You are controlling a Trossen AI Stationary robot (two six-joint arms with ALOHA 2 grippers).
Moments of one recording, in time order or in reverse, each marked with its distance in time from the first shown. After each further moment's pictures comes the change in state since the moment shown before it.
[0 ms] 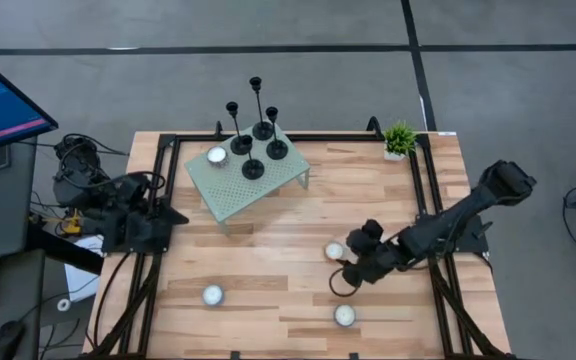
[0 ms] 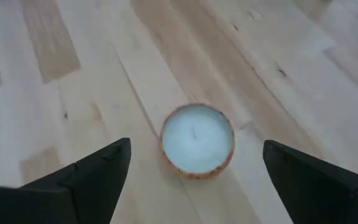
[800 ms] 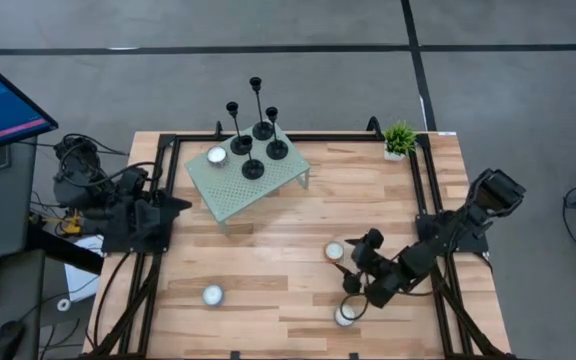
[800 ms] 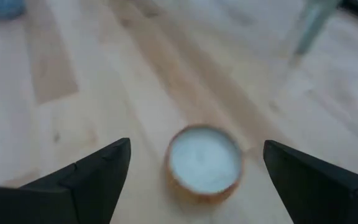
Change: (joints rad) left arm 0.000 0.006 0.000 0.013 -0.221 -0.023; right arm 0.173 0.147 -0.059 0.197 0.344 0.041
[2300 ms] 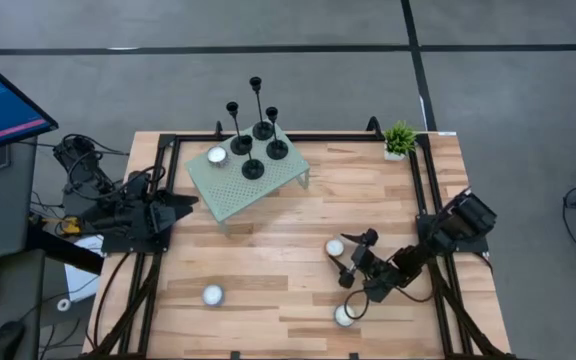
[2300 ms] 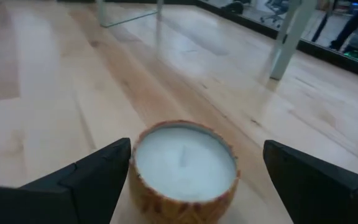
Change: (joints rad) left arm 0.000 0.091 0.000 0.024 -0.196 0.022; right arm -0.014 0.319 -0.231 0.804 0.252 -0.274
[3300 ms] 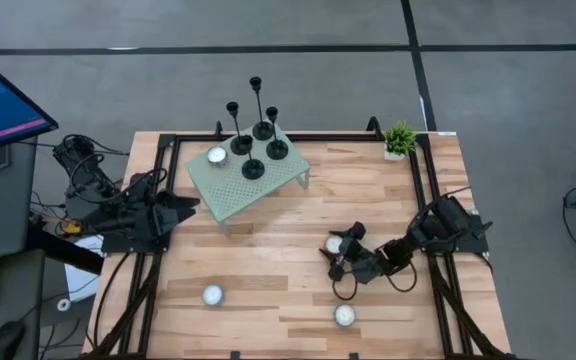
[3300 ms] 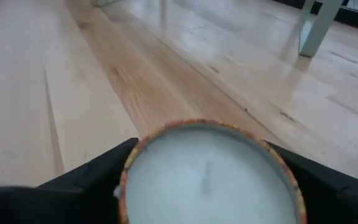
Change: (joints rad) left arm 0.000 0.020 0.000 0.010 -0.008 0.001; right arm -0.183 0.143 -0.009 0.306 -0.214 -0.136
